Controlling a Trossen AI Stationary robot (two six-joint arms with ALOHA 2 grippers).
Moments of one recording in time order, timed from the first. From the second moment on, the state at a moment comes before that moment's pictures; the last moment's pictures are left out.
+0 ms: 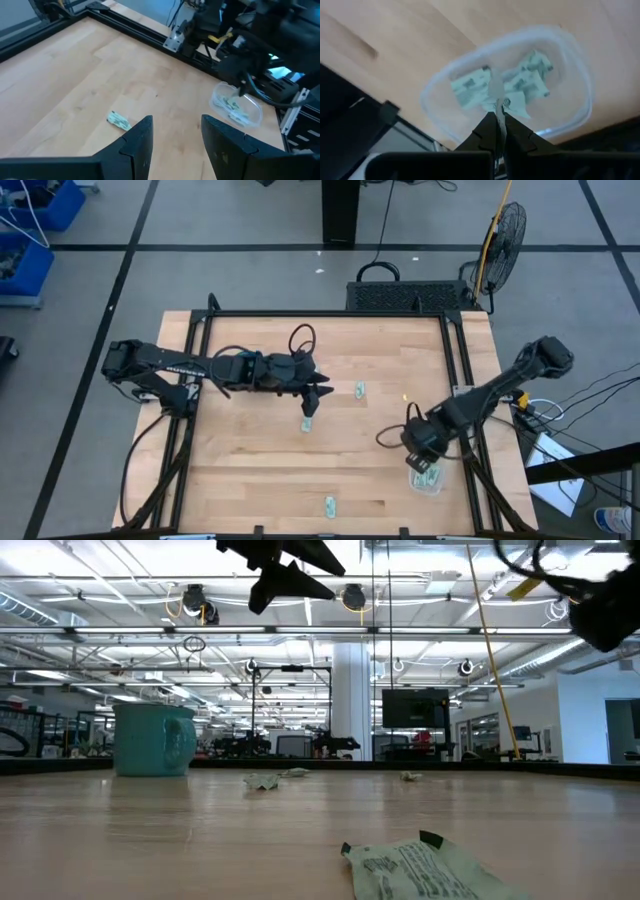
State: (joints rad) left arm -0.04 1.49 1.14 -0.10 -0.14 -0.45; right arm 0.51 1.27 0.79 -0.92 -0.38 1.37
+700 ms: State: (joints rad) left arm 0.02 1.49 1.14 -0.10 -0.14 -0.45; right arm 0.62 1.32 0.60 -0.51 -0.34 1.56
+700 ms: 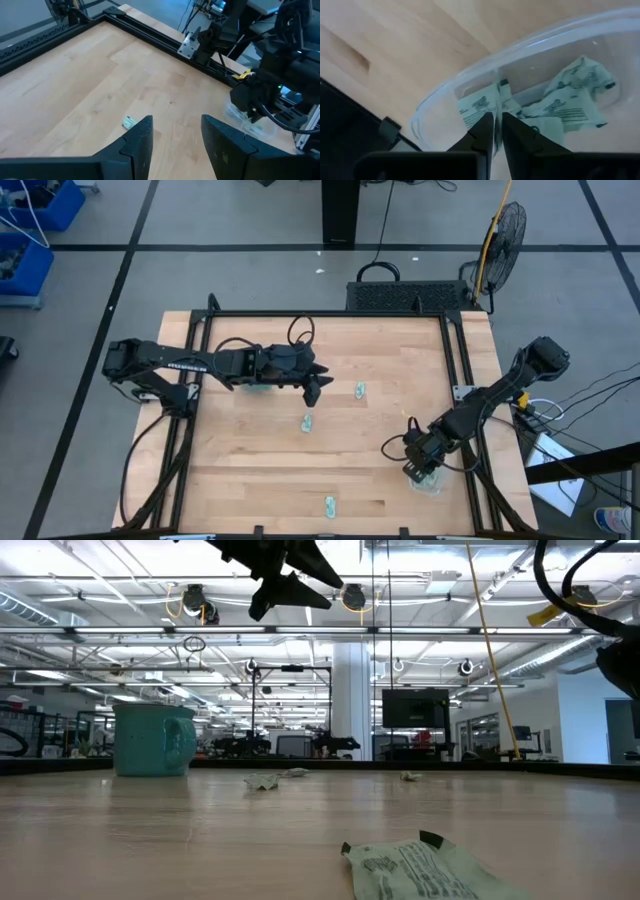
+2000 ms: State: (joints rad) left arm -0.04 1.50 1.14 -0.26 -0.05 -0.56; right arm 0.19 1.09 0.58 -0.17 0.31 0.98
